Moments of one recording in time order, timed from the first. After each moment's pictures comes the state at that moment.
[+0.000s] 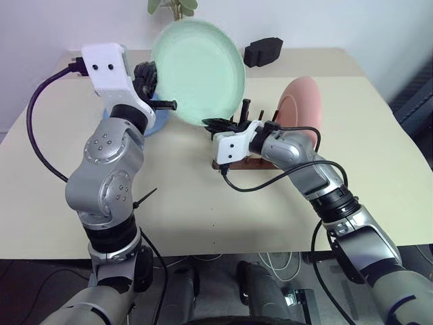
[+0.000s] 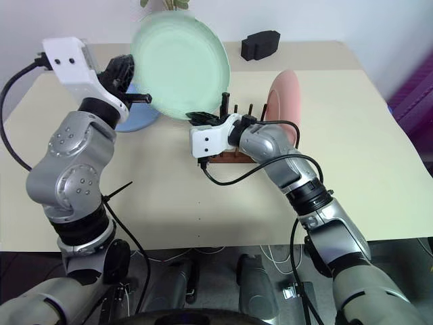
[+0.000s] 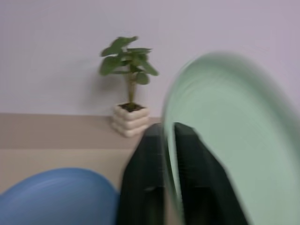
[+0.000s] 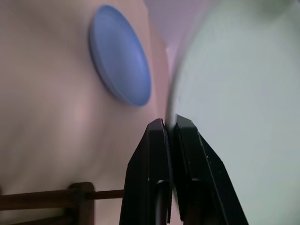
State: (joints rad) left arm -0.68 0.14 0.21 -0.57 -0.33 0.88 0.03; right arm -0.81 -0.44 0.39 0.18 -0.49 -0.27 0.51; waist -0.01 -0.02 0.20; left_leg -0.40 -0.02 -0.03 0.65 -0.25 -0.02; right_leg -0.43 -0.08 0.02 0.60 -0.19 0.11
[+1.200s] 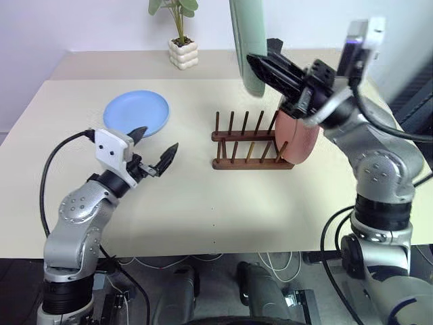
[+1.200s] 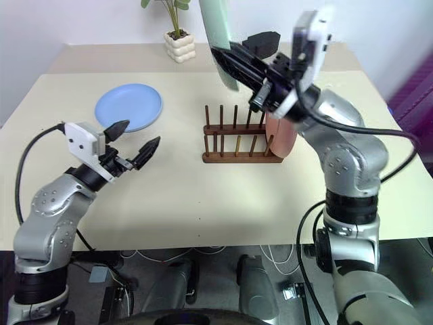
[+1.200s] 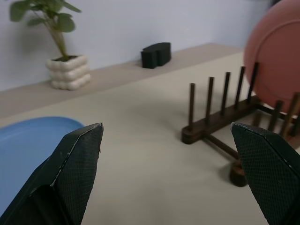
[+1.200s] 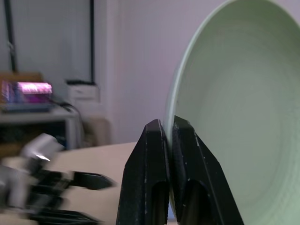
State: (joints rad) left arm -0.14 0.43 0.18 -0.49 -0.41 0.44 -0.47; right arm -0.70 -0.45 -0.17 -0.35 0.91 0.67 0.61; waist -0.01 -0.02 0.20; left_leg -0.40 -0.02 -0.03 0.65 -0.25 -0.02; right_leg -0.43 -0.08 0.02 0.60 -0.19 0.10
